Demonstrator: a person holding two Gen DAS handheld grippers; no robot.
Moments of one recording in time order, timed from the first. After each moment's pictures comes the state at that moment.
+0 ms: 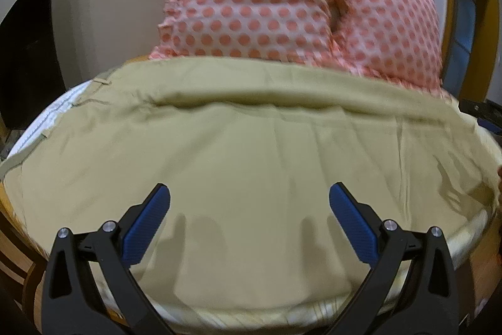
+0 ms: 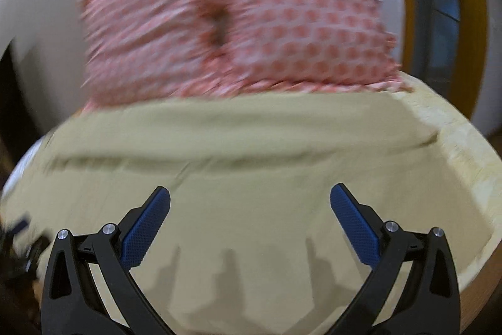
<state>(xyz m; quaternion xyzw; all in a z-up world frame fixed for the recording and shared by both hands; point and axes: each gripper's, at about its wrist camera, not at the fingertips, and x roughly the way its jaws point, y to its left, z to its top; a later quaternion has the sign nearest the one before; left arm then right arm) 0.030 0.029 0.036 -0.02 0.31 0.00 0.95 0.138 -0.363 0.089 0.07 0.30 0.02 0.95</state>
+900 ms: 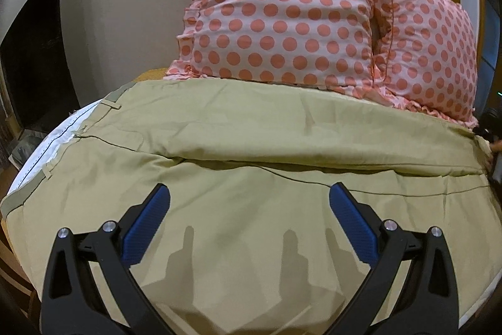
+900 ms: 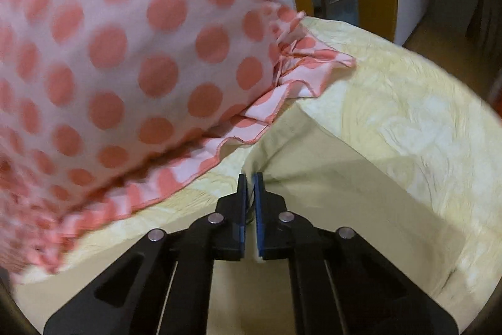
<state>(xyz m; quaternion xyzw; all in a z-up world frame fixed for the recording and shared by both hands) 0.100 0.051 0.050 -0.02 0.30 0.05 0.95 0.343 -0.533 0.047 0.26 0.32 -0.15 0.90</state>
